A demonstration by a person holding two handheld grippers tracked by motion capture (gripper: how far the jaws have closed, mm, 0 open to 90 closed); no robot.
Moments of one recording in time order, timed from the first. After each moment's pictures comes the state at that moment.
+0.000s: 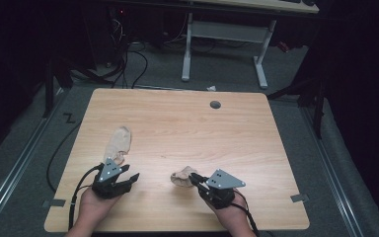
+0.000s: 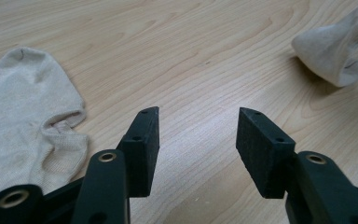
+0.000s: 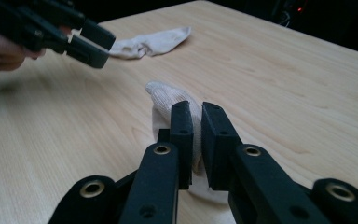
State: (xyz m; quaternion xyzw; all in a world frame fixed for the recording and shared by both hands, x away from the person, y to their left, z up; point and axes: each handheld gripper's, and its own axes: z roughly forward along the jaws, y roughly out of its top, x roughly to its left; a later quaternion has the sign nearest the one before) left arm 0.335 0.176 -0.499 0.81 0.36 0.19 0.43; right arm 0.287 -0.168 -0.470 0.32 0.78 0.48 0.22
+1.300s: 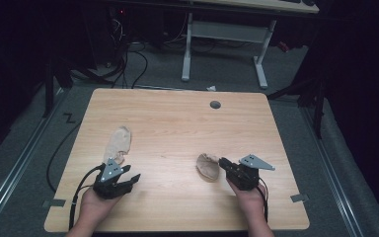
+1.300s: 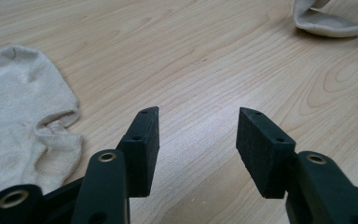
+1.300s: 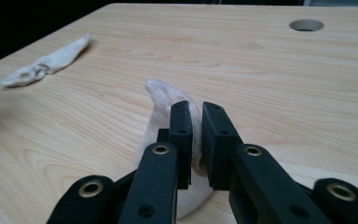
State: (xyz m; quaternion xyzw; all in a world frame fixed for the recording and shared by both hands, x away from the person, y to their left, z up) left arm 0.335 0.173 -0.501 0.81 0.35 0.19 0.42; right arm 0.332 -0.249 -0.492 0.48 0.71 0.47 0.22
